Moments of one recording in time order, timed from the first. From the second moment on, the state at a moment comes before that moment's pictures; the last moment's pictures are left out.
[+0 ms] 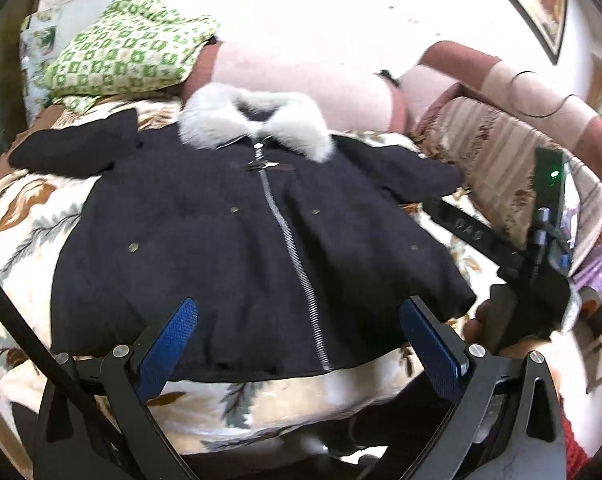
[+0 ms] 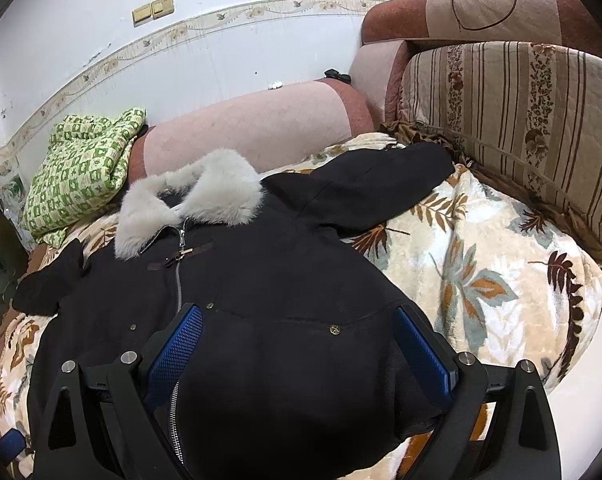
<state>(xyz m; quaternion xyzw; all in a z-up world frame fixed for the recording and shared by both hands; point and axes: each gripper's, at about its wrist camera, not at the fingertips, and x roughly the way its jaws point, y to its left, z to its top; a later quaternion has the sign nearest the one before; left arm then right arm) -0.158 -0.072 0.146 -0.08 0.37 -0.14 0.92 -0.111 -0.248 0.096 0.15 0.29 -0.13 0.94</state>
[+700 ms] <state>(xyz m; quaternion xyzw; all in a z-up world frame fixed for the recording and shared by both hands) -0.147 0.035 0.211 0.00 0.25 0.02 0.97 -0.123 -0.231 0.109 0.11 0.25 -0.11 0.96</state>
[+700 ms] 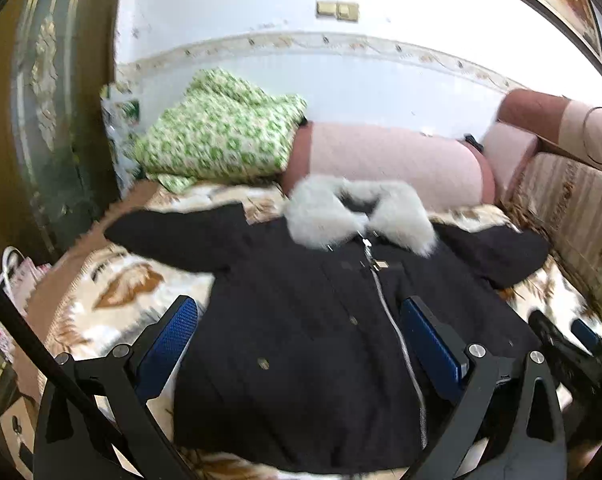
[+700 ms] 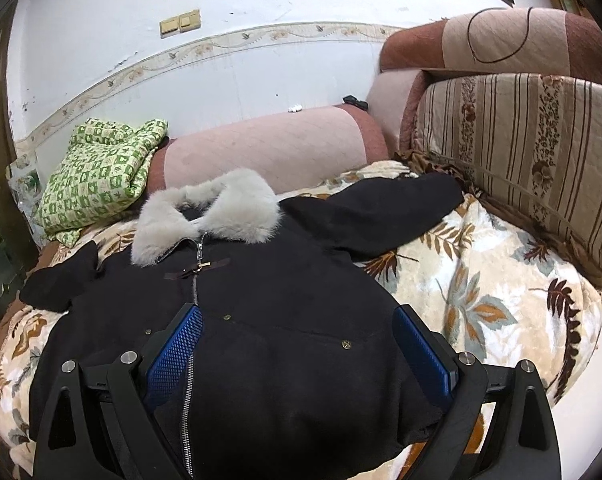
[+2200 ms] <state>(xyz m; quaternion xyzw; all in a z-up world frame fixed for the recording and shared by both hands) -0.082 0.056 0.127 -0.02 0.39 0.07 0.92 -0.110 -0.189 0.083 0.05 0.30 -0.05 0.95</state>
